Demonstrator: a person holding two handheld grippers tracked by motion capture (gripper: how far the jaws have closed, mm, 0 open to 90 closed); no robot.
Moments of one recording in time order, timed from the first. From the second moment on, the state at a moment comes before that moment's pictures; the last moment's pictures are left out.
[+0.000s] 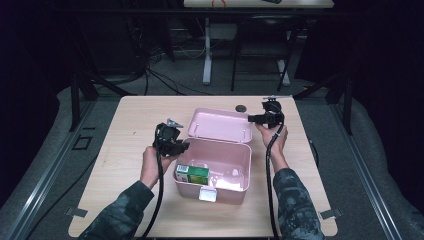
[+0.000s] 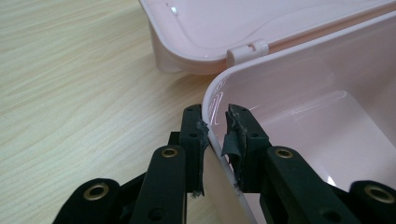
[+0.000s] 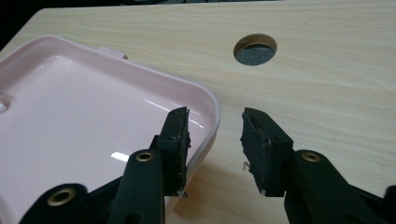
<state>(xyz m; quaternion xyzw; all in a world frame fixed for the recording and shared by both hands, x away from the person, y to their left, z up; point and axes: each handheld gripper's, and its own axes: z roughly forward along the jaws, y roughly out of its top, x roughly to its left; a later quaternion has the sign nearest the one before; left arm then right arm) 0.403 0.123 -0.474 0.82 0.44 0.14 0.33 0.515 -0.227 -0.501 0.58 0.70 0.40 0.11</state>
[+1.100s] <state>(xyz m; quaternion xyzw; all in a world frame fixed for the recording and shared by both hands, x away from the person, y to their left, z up) 0.403 0.122 -0.475 0.82 0.44 0.14 0.33 0.505 -0.219 -0.451 0.51 0.69 0.47 0.20</state>
